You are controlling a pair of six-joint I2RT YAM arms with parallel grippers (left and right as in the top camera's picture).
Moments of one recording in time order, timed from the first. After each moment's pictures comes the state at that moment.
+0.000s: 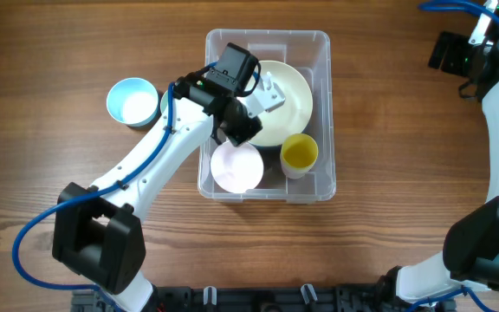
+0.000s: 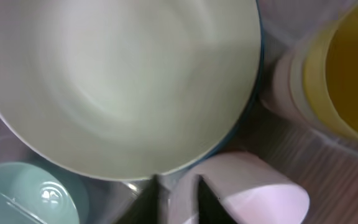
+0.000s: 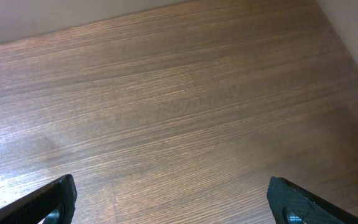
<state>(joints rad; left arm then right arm) -0.52 1.79 1.49 -0.89 0.14 0.44 -0.27 1.73 1.56 -0.65 0.09 -0.02</state>
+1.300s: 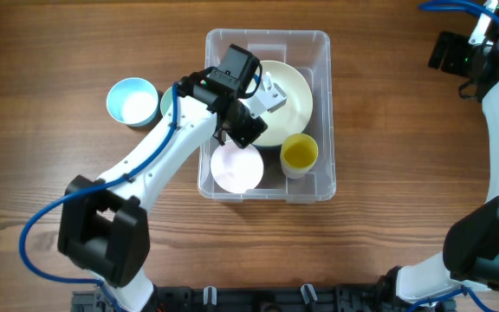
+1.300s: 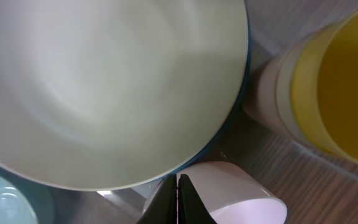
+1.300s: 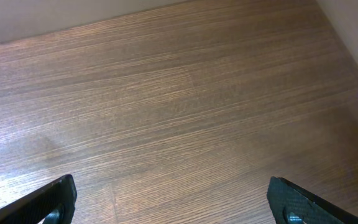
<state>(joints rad) -0.52 1.83 1.49 -0.90 0.21 0.39 -0.27 1.73 1.56 -0.65 0.09 -0.02</state>
